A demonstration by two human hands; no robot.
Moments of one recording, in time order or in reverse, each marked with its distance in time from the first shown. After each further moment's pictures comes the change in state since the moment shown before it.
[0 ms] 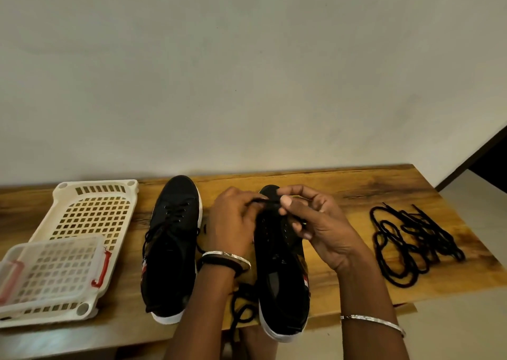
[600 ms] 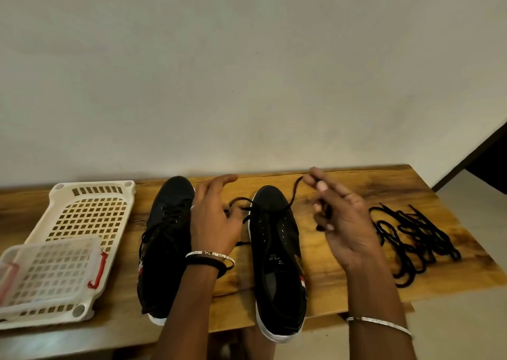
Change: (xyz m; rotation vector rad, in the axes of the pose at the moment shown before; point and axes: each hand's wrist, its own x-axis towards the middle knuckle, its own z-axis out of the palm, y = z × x) left_hand 0.000 0.001 -0.016 -0.060 0.028 -0.170; right_hand -0.004 -0.004 -0.027 0.192 0.213 -0.130
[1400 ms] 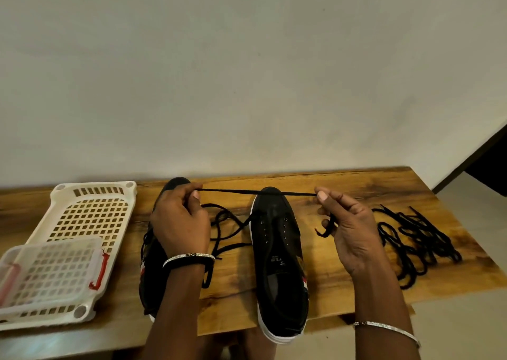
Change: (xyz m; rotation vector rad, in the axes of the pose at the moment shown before) left_hand 0.008 -0.021 -0.021 0.038 0.484 -0.103; right_hand 0.001 0.010 -0.013 -0.123 0.176 0.021
